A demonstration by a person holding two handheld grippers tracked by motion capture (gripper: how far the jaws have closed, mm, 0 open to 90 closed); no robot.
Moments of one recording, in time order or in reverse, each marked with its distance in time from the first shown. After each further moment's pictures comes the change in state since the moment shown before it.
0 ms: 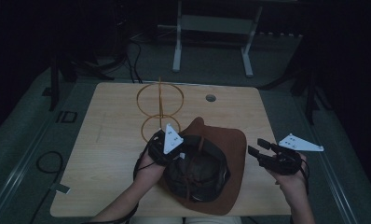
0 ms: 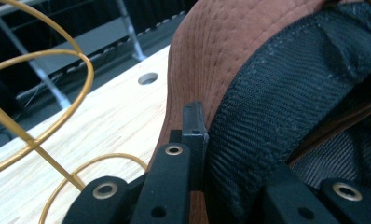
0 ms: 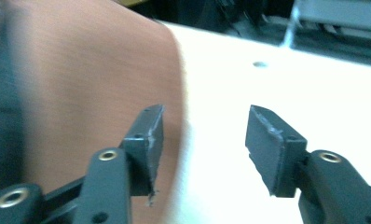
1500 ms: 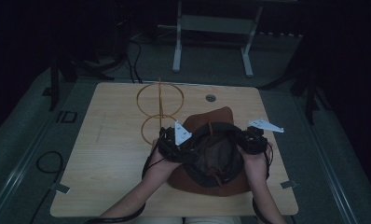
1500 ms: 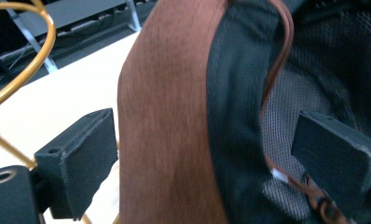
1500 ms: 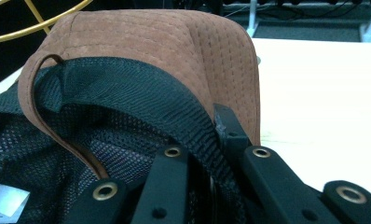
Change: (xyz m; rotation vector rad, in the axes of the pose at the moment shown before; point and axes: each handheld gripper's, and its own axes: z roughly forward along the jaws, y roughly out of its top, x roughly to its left) left arm -0.011 0.006 0.050 0.143 0.038 -0.121; right arm 0.026 0.028 0.089 -0.014 -0.163 0.180
